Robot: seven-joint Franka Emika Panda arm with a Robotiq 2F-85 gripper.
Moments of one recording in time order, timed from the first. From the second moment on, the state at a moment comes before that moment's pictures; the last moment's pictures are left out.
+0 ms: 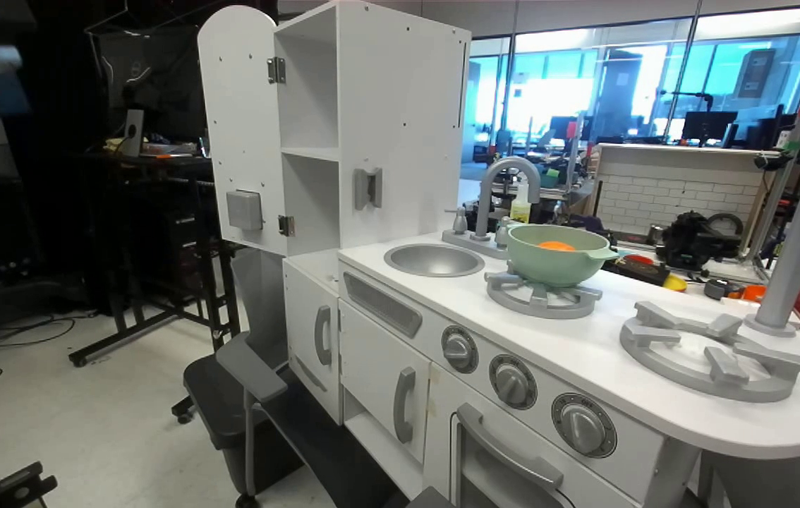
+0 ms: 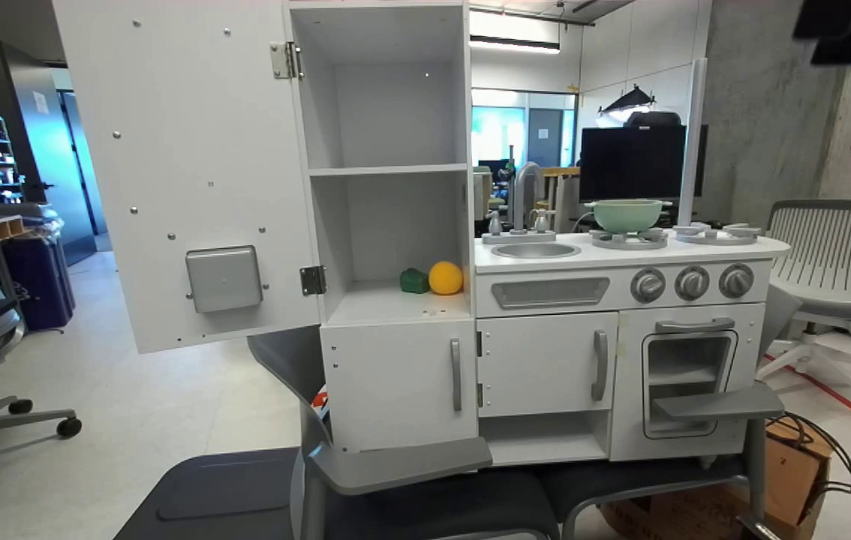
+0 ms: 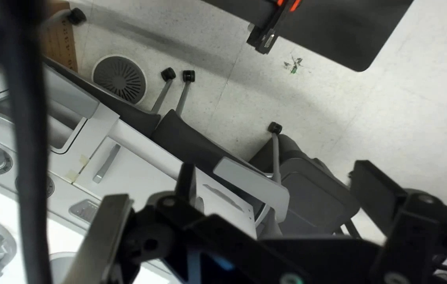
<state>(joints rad) 0.24 -0.60 0.04 -2.61 0.03 2.14 -0.20</state>
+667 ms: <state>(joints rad) 0.24 -0.68 0.04 -2.26 0.16 1.47 -0.15</state>
